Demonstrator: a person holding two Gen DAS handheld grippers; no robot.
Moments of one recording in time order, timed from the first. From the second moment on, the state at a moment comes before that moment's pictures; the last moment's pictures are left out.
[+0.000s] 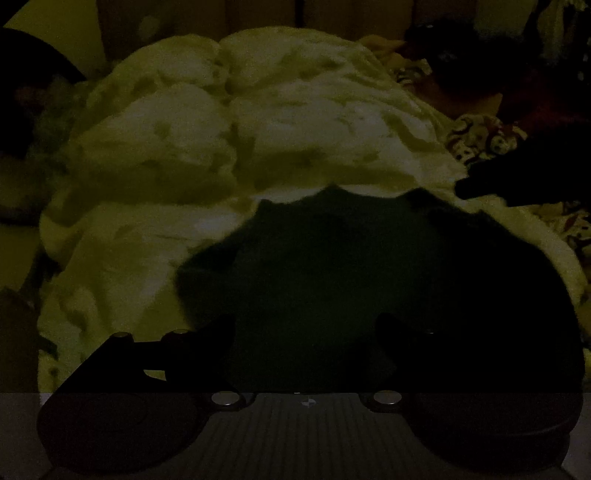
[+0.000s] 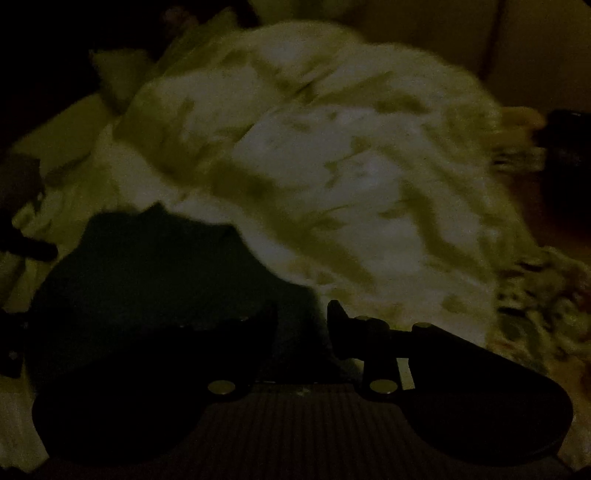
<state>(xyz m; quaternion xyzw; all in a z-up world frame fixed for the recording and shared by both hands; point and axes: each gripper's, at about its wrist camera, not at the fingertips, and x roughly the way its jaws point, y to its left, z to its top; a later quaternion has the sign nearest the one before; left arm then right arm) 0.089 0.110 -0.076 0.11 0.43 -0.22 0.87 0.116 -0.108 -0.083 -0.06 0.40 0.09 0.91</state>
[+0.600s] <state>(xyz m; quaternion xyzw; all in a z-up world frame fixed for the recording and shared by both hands) 0.093 0.096 -0.121 0.16 0.47 -0.21 0.84 0.033 -0.151 -0.137 0.16 0.47 0.02 0.87</state>
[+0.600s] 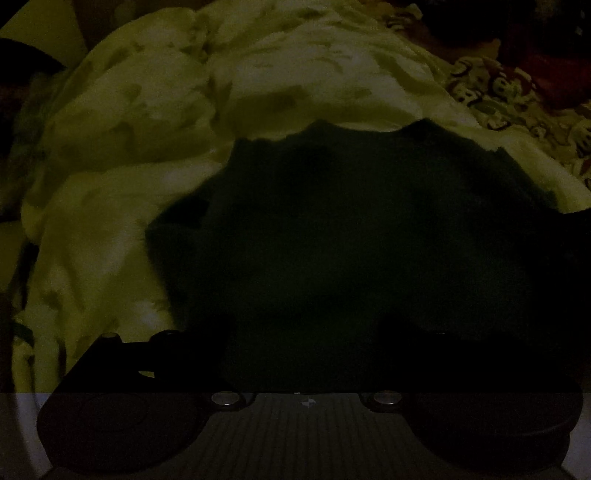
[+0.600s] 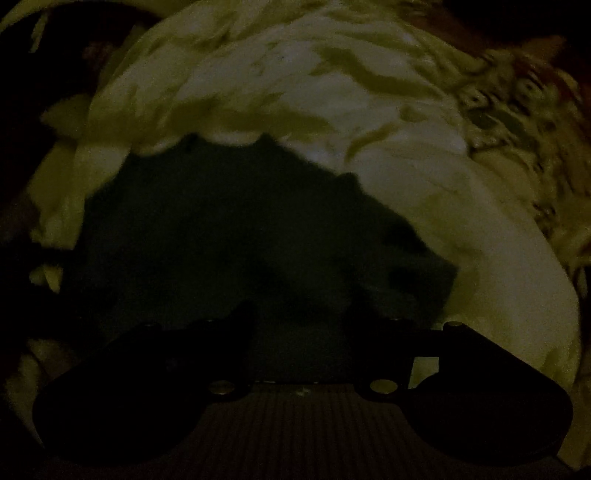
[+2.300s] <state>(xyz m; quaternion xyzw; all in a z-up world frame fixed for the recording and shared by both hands) -0.055 -0.082 -0.147 0.43 0.30 -0.45 0.73 -0.032 -0.232 -0.164 0.48 0.44 -0.07 0.76</state>
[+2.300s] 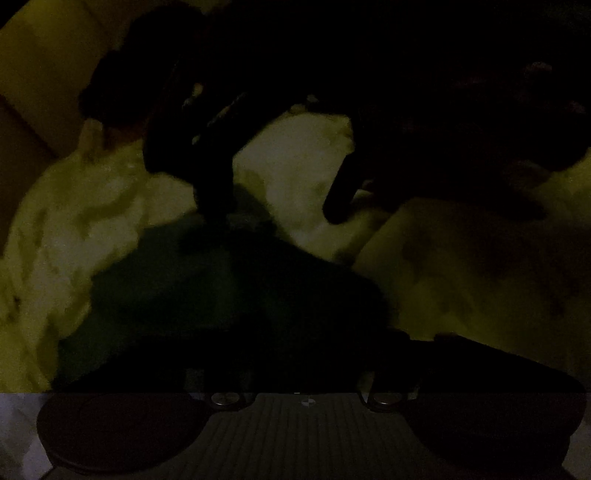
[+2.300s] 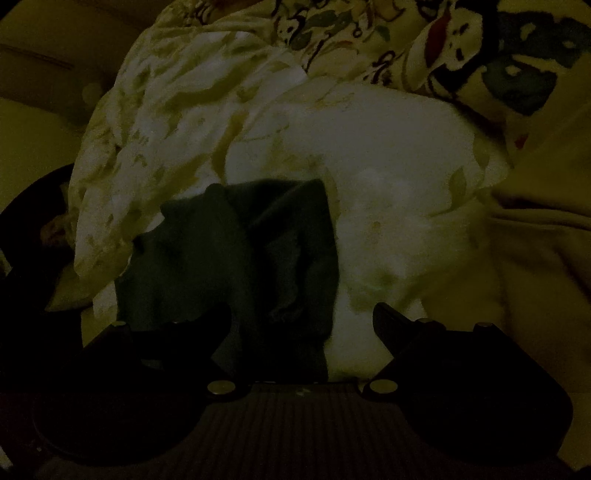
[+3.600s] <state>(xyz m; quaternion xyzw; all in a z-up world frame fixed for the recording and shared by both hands) 0.015 -0.010 -0.117 -0.01 0.50 -0.36 0.79 0.003 -0.222 -0.153 0.47 0.39 -0.04 0.79</state>
